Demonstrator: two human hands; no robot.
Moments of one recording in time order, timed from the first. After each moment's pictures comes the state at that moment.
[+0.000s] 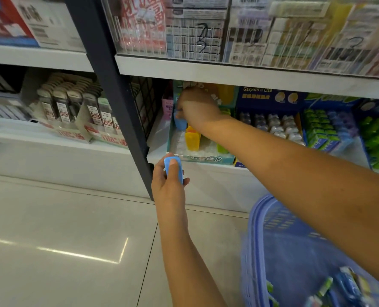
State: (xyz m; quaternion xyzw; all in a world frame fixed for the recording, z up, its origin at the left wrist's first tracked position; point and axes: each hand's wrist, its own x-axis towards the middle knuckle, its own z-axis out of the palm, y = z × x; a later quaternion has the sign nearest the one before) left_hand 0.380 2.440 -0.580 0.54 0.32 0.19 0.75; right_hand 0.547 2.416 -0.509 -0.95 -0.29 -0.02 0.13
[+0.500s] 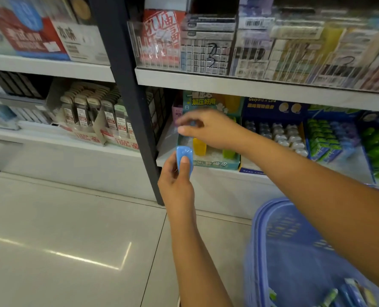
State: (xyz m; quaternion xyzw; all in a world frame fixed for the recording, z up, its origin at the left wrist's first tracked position) left_hand 0.381 2.435 -0.568 0.54 0.29 0.25 0.75; right_hand 0.496 2.378 -0.487 -0.87 -0.37 0.10 0.32
